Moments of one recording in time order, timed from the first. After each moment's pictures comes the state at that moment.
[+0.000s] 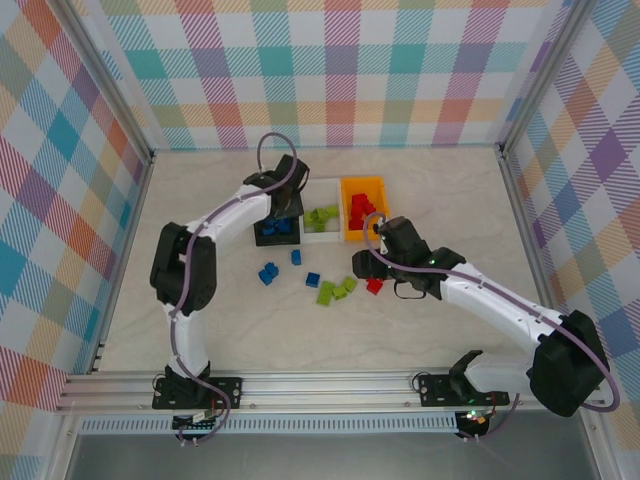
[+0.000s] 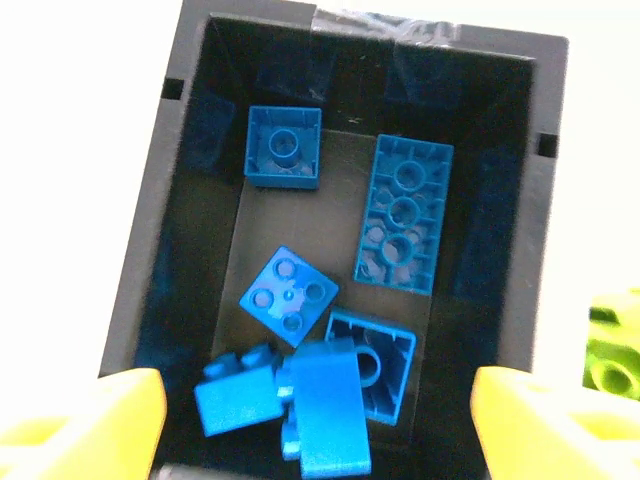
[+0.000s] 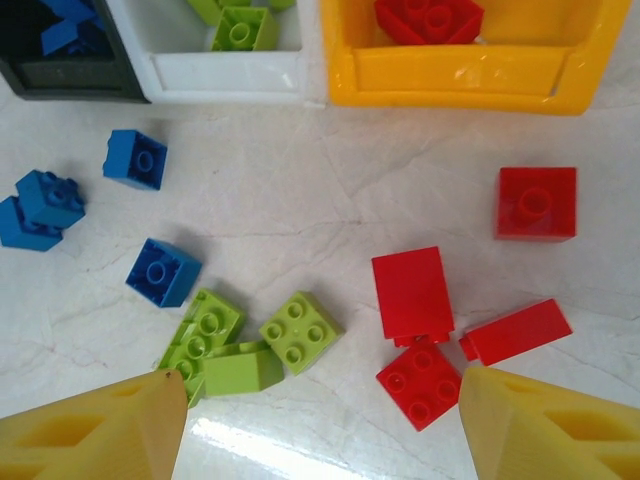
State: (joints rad) left arm -0.49 1.94 1.61 -0.76 -0.38 -0.63; right arm 0.68 1.23 0.85 -0.49 0.00 0.49
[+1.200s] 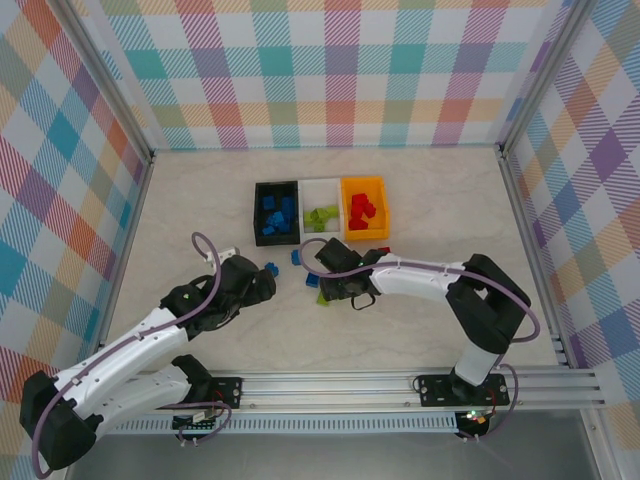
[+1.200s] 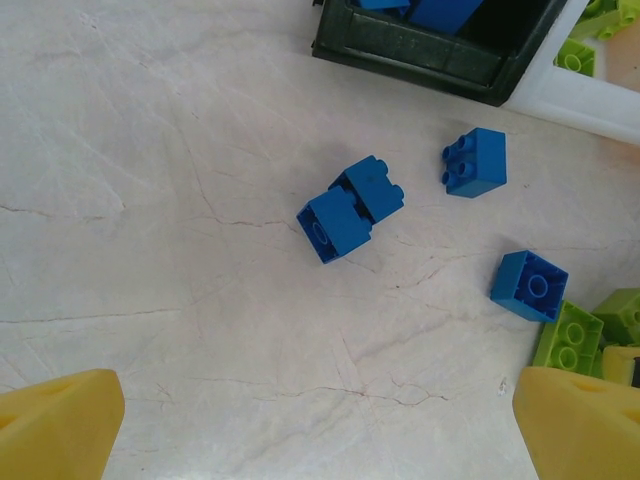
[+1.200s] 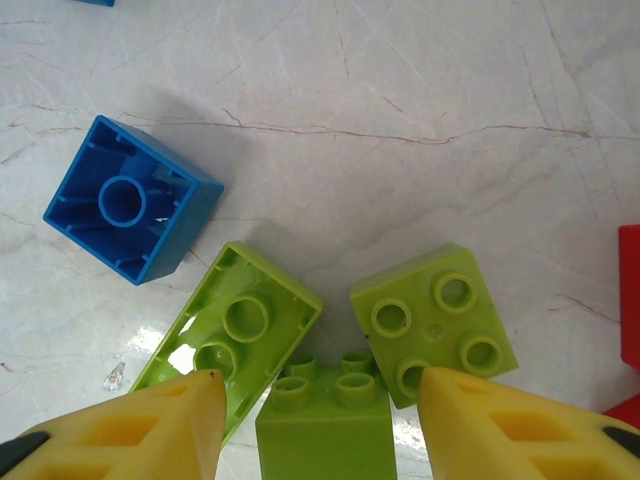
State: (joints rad) left arm -0.72 0.89 0.67 -0.74 -0.36 -0.88; right arm 0.92 1.71 1.04 -0.49 0.14 0.57
